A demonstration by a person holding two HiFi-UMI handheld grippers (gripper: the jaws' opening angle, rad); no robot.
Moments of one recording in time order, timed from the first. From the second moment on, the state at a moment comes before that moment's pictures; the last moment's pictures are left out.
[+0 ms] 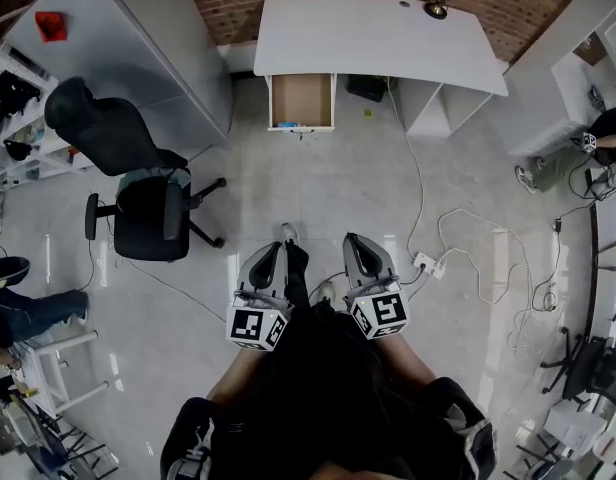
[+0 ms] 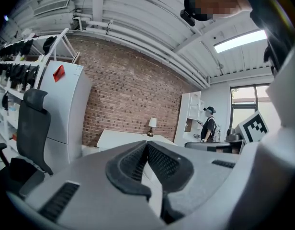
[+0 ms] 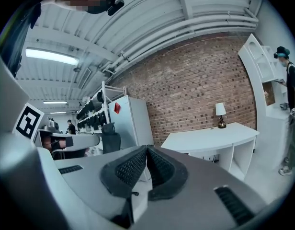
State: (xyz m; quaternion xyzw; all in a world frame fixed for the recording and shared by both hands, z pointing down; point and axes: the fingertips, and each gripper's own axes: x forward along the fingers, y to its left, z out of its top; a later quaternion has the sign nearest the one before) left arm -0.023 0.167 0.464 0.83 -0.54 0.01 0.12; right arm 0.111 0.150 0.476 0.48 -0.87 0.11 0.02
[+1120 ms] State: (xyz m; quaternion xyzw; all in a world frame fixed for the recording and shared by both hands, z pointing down) left arm -0.110 -0.176 0.499 0.84 -0.52 0.03 0.15; right arm 0.015 -0.183 0.493 0.50 -0.85 0.13 0.06
